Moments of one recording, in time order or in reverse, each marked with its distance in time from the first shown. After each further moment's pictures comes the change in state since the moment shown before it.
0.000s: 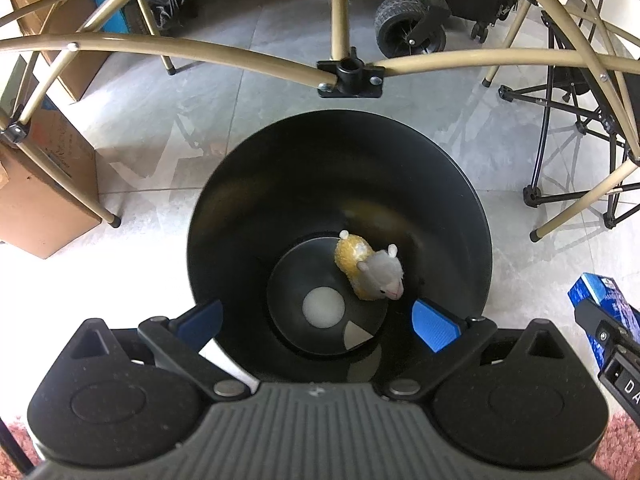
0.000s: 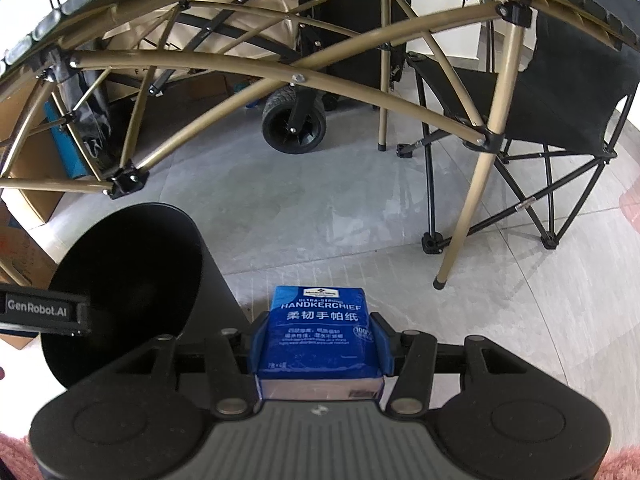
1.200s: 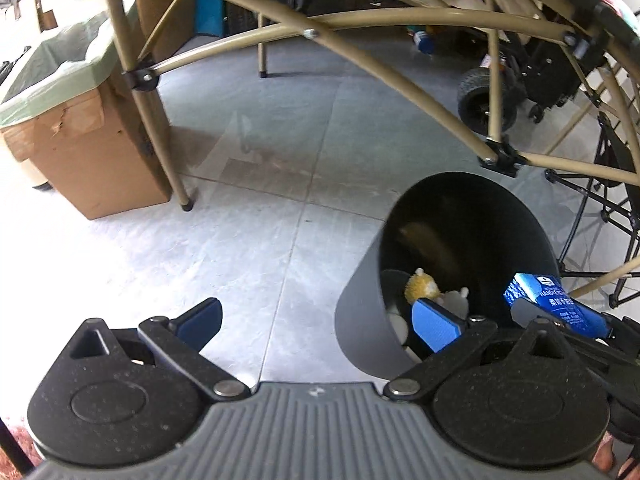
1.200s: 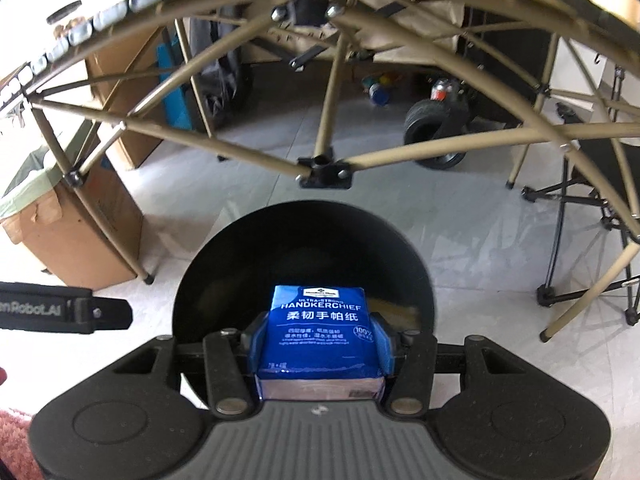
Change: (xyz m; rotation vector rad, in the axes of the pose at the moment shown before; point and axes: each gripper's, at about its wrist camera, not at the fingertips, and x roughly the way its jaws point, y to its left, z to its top) left arm -0.039 0.136 -0.019 -0.242 -0.086 -0.003; right arm 0.014 0.153 0.022 -0.242 0.057 0.192
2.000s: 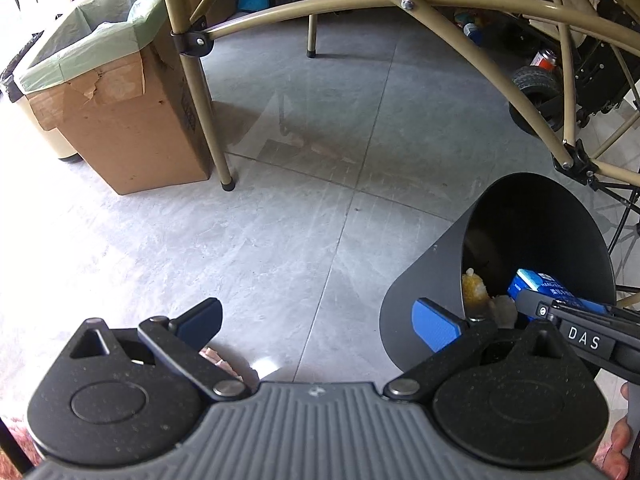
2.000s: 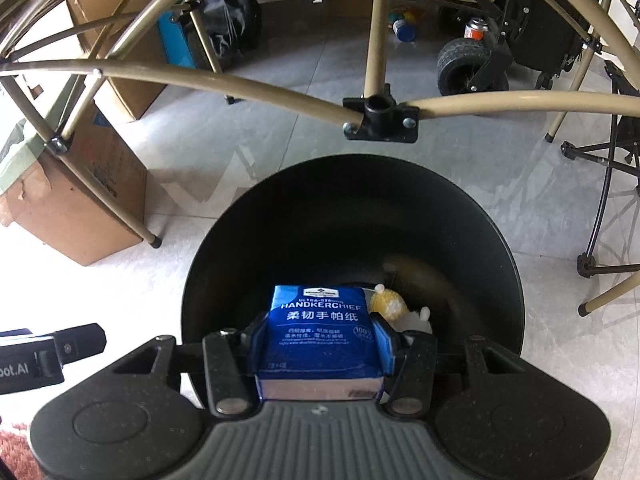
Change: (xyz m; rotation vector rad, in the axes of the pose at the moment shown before) left arm 0.025 0.033 0.002 -0.061 0.045 0.088; right arm 0.065 0.019 0.022 0.011 0.193 0.044
